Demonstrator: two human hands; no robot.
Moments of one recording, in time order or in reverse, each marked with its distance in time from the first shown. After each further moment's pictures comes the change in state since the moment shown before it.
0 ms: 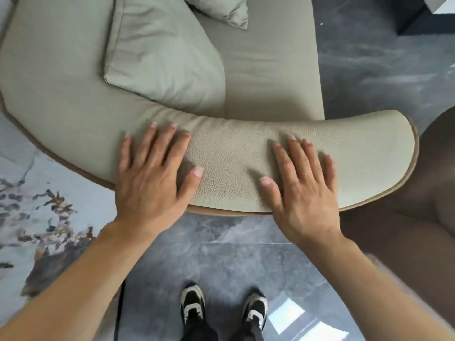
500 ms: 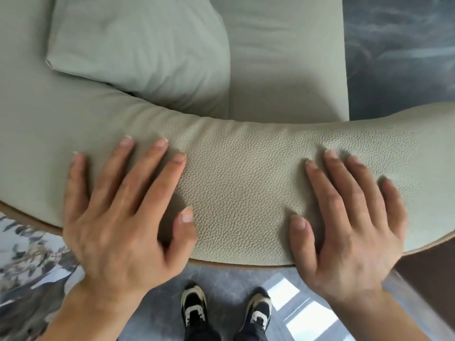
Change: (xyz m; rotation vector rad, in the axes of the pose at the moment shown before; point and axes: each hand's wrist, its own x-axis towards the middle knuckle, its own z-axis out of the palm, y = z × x) left_hand 0.016 -0.010 0.025 -0.033 0.339 0.143; right_hand 0.020 0.011 0.034 -0.041 0.378 -0.071
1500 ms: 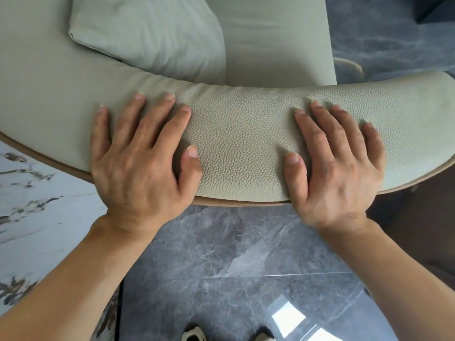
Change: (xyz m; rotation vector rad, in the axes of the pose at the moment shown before) left_hand 0.144 -0.033 0.076 0.047 0.080 -0.062; right_hand 0.151 0.042 0.067 -0.003 0.103 0.001
